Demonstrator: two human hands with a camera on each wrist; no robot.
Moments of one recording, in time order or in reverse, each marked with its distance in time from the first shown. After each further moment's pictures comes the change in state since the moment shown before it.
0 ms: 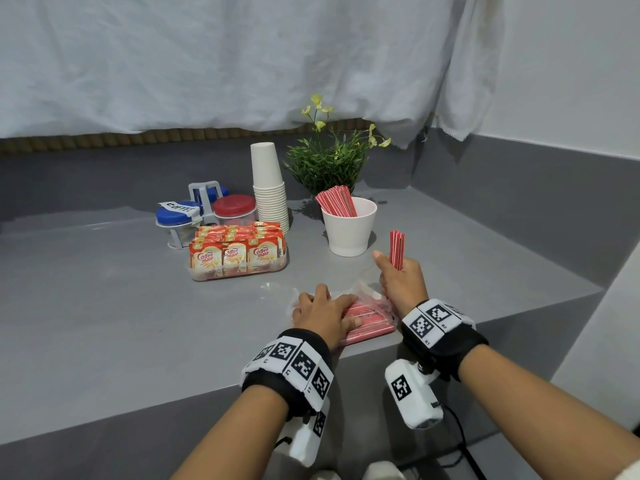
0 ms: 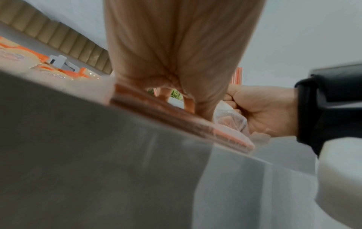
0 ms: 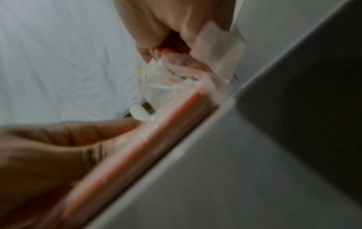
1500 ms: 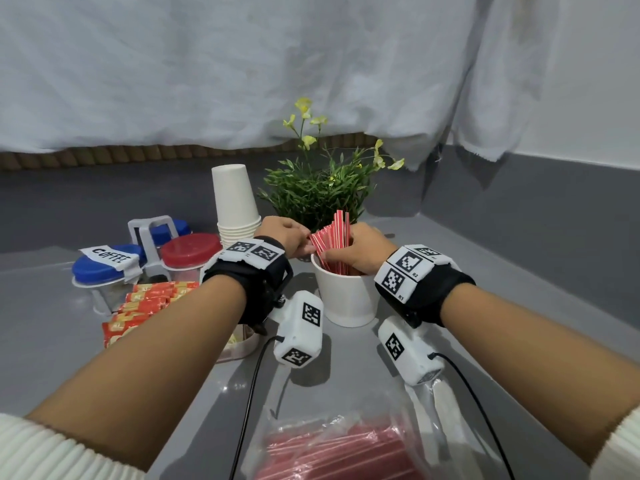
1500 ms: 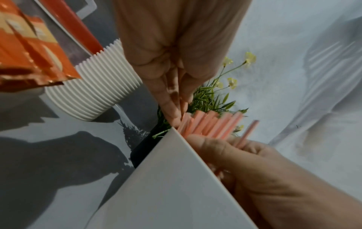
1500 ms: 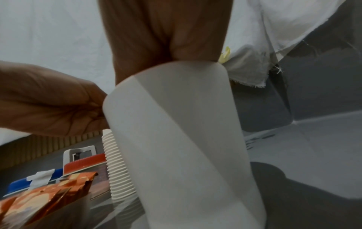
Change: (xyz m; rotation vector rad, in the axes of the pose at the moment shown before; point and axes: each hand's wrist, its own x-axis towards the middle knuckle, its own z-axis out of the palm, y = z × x) left_hand 0.218 -0.036 -0.119 -1.064 0.332 -0.139; right_hand 0.184 -0.041 0.063 -0.696 -0.435 -0.228
